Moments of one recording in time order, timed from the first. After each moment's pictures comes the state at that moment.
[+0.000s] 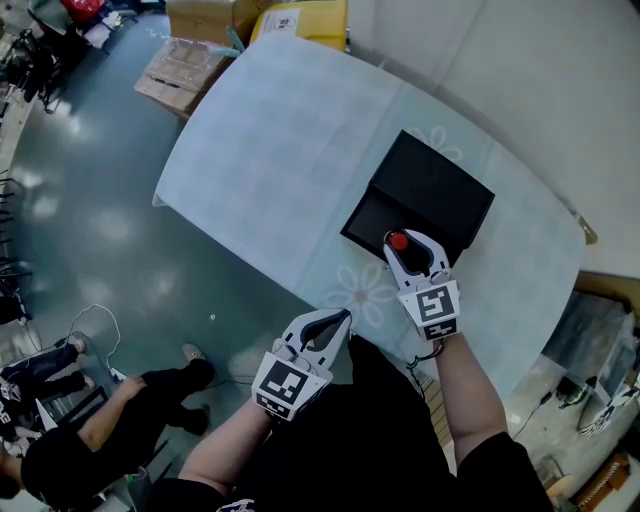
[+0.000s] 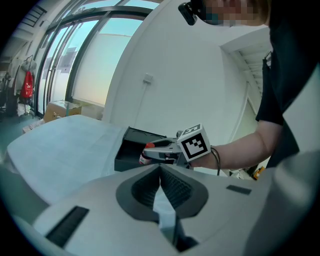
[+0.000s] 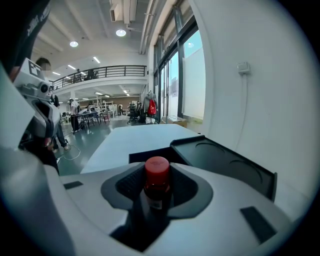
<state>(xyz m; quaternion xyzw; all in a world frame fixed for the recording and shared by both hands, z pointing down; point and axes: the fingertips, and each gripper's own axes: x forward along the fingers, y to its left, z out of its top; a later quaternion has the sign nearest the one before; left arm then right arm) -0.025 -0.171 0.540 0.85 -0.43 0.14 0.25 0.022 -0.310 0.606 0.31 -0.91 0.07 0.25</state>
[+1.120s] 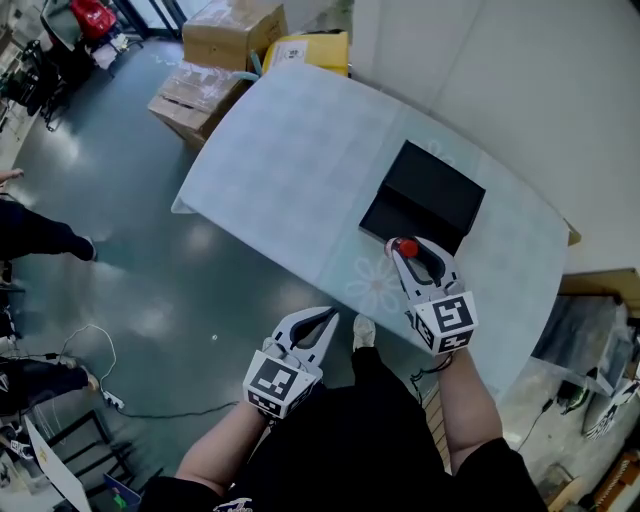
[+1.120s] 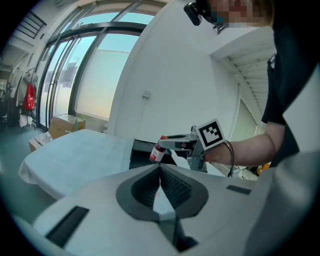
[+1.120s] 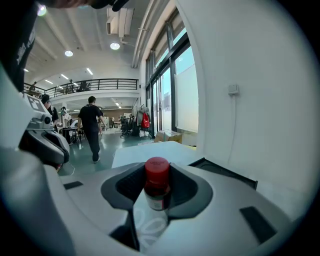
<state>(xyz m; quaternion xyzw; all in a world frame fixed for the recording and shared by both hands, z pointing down) -0.087 -0.113 0.491 0.86 -0.45 0.11 0.20 0.003 -0.248 0.501 0.37 -0.91 0.08 0.17</state>
